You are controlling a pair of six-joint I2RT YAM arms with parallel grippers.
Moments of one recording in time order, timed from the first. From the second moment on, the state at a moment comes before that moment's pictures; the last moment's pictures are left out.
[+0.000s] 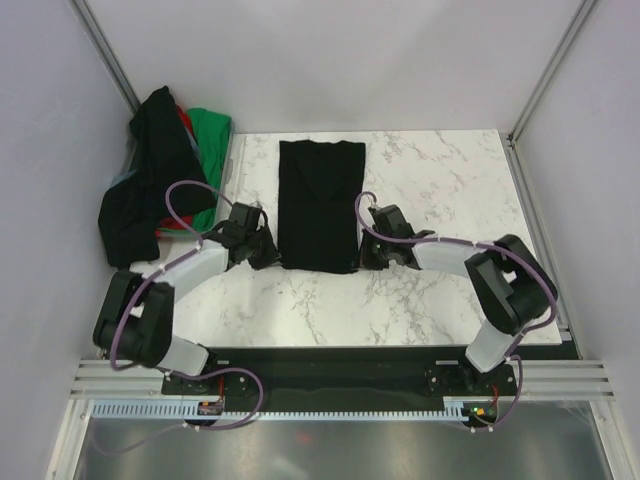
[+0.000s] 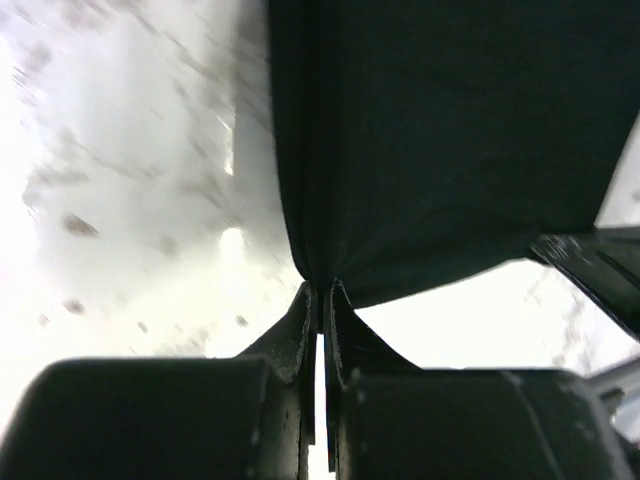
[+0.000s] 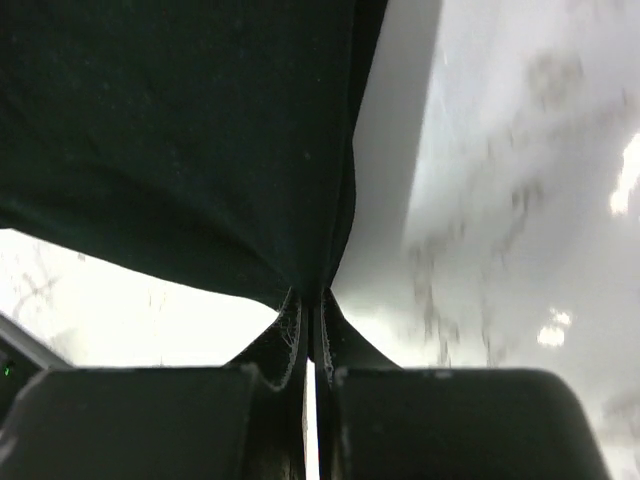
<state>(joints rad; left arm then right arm) -0.35 1.48 0.79 -0.28 0.16 -0.68 0.54 1.72 0.87 -0.05 -0.23 0.65</state>
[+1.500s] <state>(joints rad) -0.45 1.41 1.33 -0.80 -0.03 -0.69 0.58 1.49 1.42 -0.75 0.05 0.55</state>
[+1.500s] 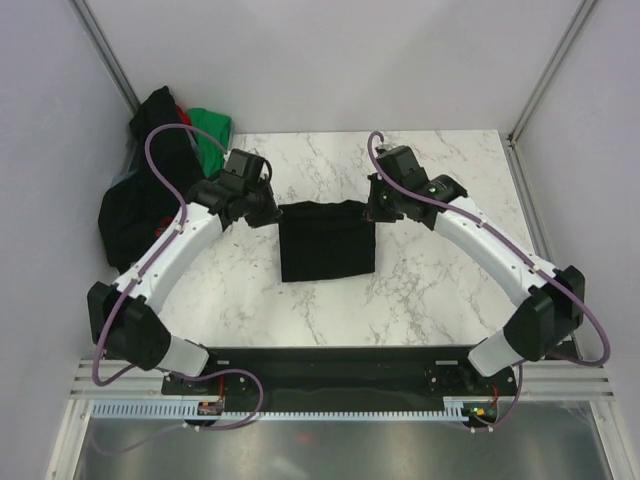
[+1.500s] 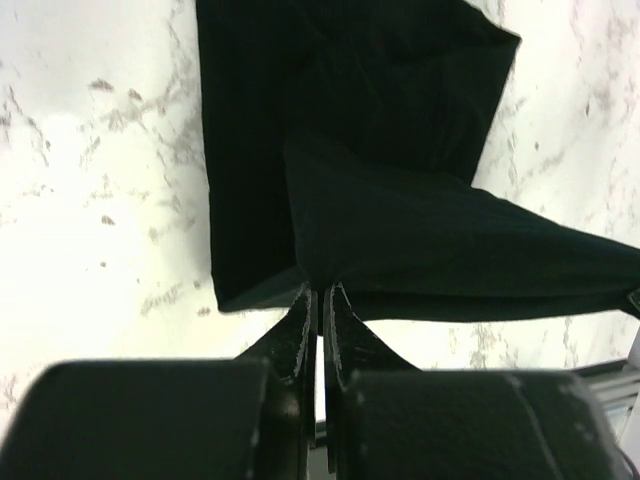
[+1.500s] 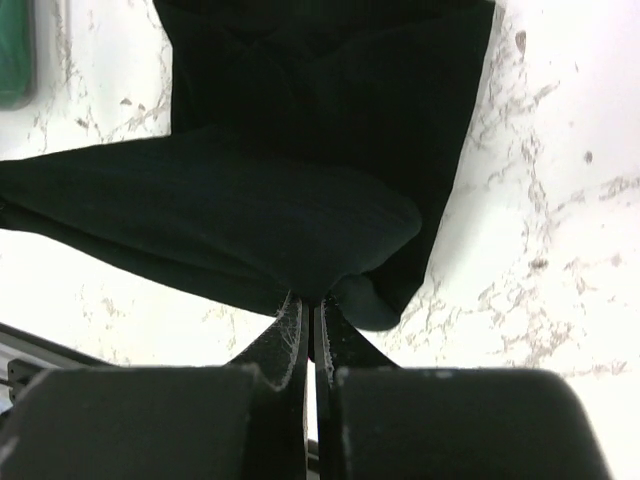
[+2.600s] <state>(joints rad) -0.23 1.82 1.74 -0.92 0.14 -0.55 0.34 1.88 1.60 -0.61 -0.10 0.41</state>
